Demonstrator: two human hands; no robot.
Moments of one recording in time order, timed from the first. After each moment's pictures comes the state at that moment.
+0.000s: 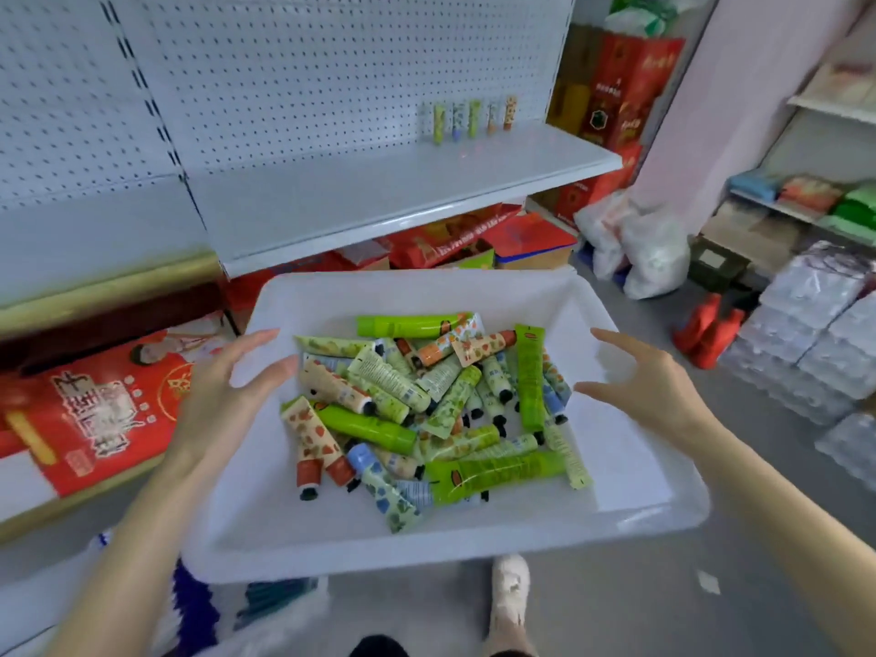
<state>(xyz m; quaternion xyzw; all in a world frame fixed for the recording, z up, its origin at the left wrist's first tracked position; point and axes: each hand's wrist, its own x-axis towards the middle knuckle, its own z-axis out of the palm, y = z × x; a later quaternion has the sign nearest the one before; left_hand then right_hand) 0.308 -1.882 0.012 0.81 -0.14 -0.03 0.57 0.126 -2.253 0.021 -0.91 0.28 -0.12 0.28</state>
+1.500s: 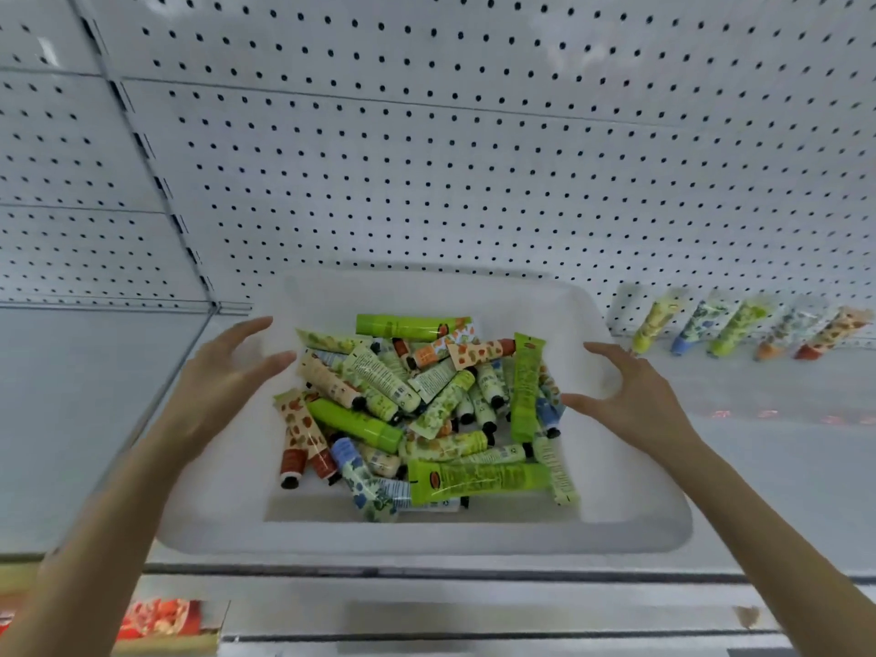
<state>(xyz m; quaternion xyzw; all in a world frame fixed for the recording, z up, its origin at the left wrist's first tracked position) 0.833 -2.079 0.047 0.87 0.10 0.08 0.48 0.860 -2.477 0.044 -0.96 0.06 0.00 0.27</state>
